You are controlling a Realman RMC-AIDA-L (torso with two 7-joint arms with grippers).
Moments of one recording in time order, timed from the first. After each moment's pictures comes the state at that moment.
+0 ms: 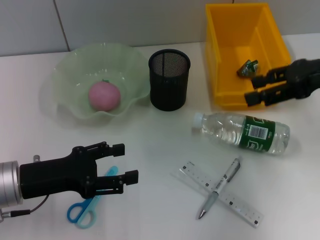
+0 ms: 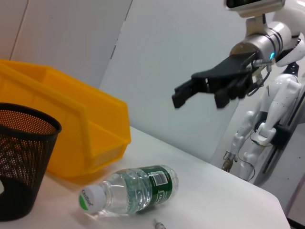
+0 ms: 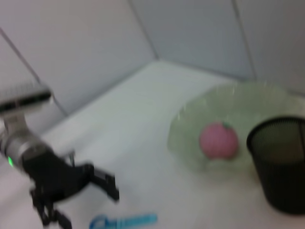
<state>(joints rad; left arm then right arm) -0.42 -2.00 1.20 0.51 1.53 1.57 -1.34 0.62 1.91 -0.70 -1.04 -2.15 -1.86 2.02</state>
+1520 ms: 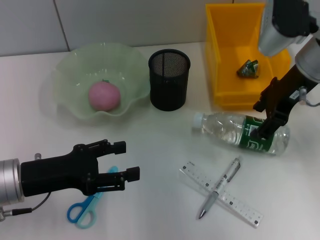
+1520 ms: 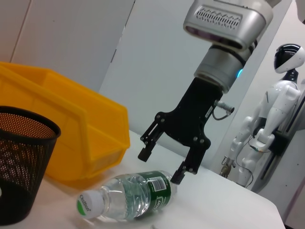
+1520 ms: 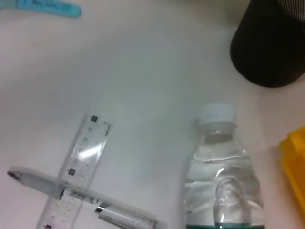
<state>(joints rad) -0.42 -2.01 1.20 0.52 1.52 1.57 -1.36 0.84 1.99 -1.09 -1.05 -2.72 -1.69 1.97</state>
